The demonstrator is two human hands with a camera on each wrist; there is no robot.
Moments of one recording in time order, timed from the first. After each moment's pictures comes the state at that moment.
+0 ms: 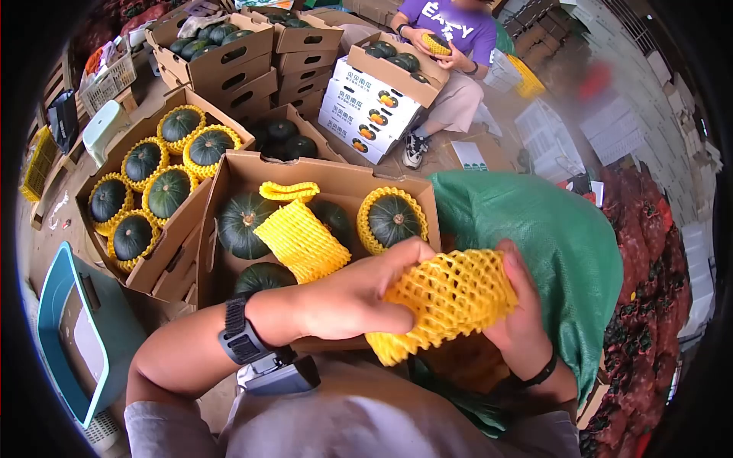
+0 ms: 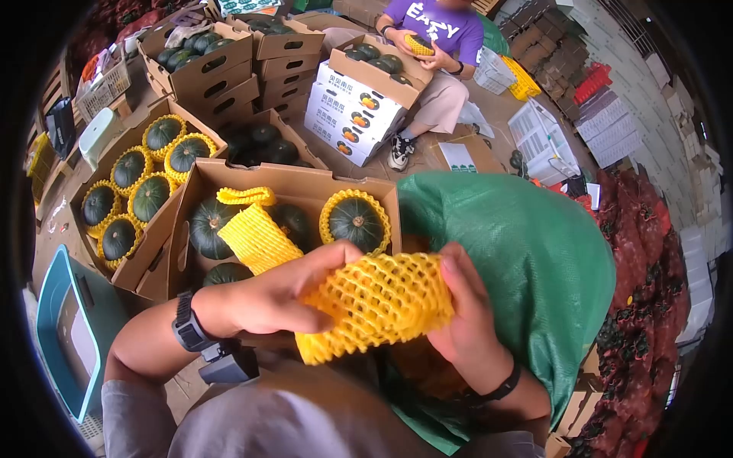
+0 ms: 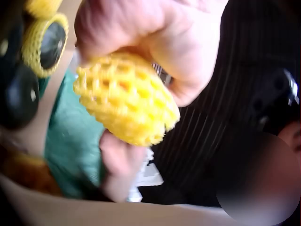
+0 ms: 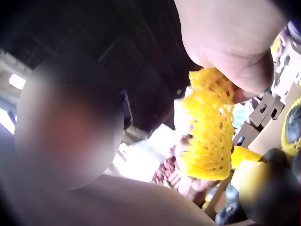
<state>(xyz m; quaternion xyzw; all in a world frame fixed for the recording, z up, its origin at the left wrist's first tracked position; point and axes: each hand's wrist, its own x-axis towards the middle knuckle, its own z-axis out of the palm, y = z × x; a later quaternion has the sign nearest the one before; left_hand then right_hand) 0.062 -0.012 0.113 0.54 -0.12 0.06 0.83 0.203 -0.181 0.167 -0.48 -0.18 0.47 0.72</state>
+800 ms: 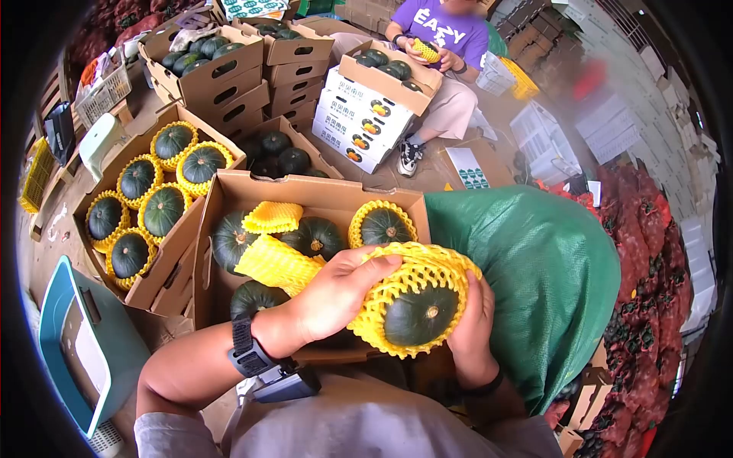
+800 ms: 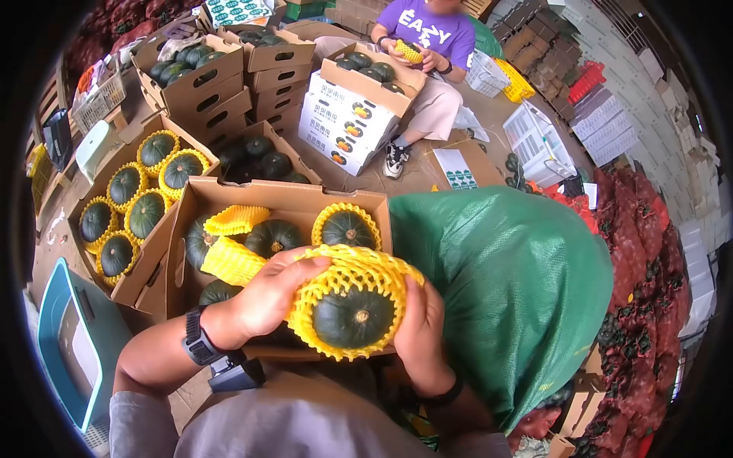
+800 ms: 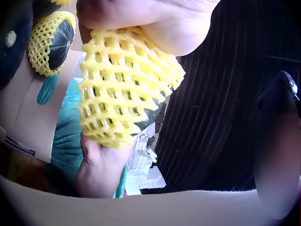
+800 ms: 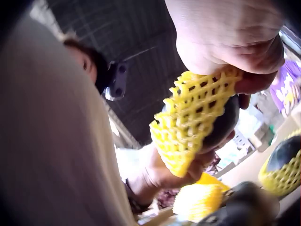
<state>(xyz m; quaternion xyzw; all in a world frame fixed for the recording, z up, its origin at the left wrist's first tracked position) 0.070 -0.013 0.110 0.40 0.09 0.10 0.91 0.199 -0.174 0.105 -0.67 -0.31 0.24 0.63</state>
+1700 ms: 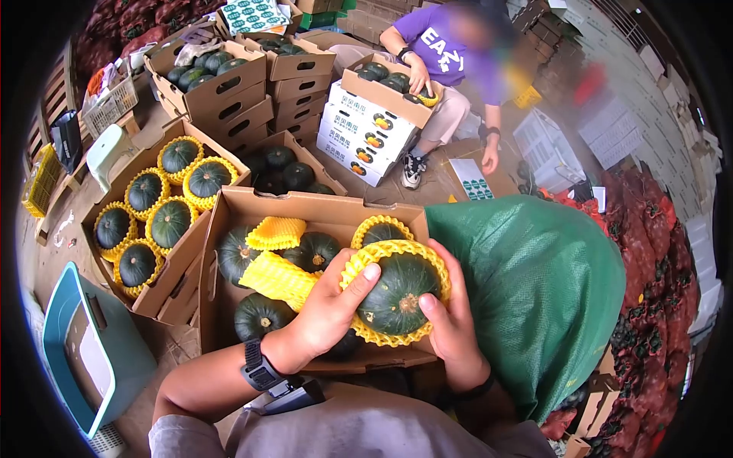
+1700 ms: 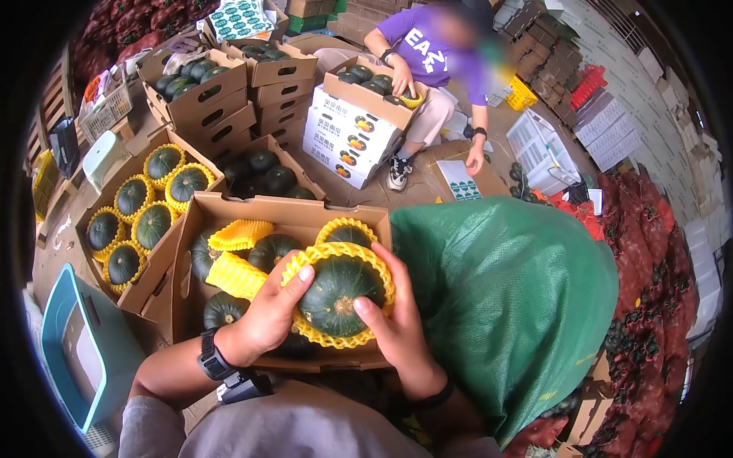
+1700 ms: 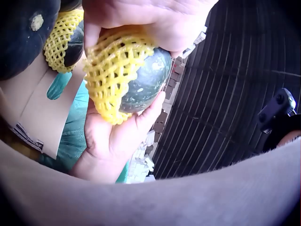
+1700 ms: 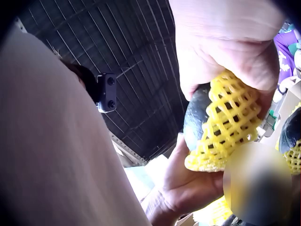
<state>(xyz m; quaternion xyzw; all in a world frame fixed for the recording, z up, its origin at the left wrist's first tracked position) 0.067 -0.024 0.081 0.48 0.14 0.22 0.84 0.199 -0.151 0.101 -0.56 -0.39 0.32 0.66</state>
